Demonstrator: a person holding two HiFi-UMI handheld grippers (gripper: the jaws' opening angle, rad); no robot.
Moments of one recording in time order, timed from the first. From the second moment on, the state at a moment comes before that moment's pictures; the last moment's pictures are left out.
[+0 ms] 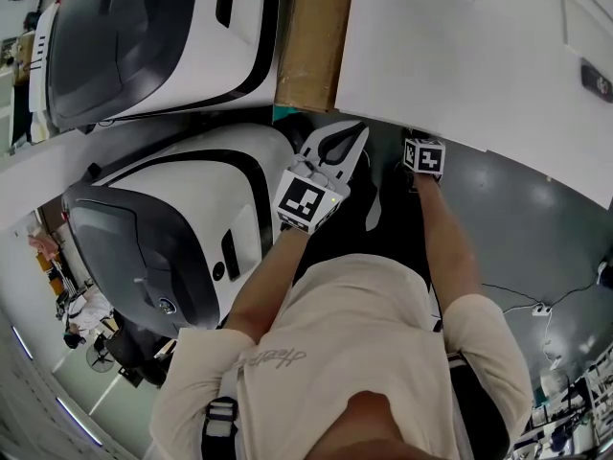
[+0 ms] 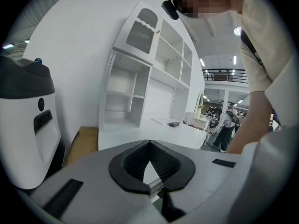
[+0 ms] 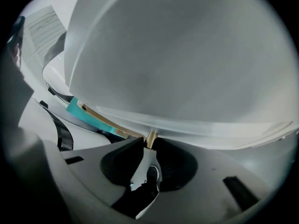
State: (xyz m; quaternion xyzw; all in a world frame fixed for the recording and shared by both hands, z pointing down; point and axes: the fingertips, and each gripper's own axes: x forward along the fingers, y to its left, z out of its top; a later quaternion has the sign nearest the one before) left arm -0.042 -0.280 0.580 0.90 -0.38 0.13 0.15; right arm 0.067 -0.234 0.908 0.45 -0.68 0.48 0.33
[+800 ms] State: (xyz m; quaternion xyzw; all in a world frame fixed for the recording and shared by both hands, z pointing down) left arm -0.041 -0.256 0.574 0.91 -0.36 0.13 0.15; right arm 0.062 -0.196 0.908 0.45 -0.67 0.49 0.33
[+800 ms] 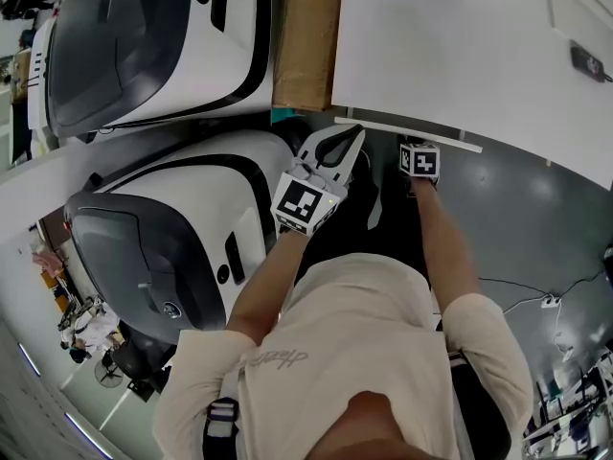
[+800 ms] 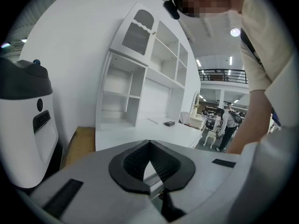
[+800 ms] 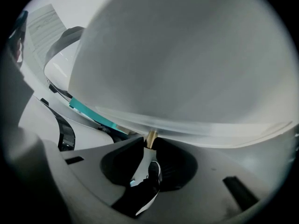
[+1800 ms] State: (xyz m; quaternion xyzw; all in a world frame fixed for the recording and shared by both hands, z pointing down) left arm -0.046 -0.219 0.564 0.93 -0.31 0.12 0.14; right arm 0.053 -0.130 0.901 0.46 -0.66 0.49 0.34
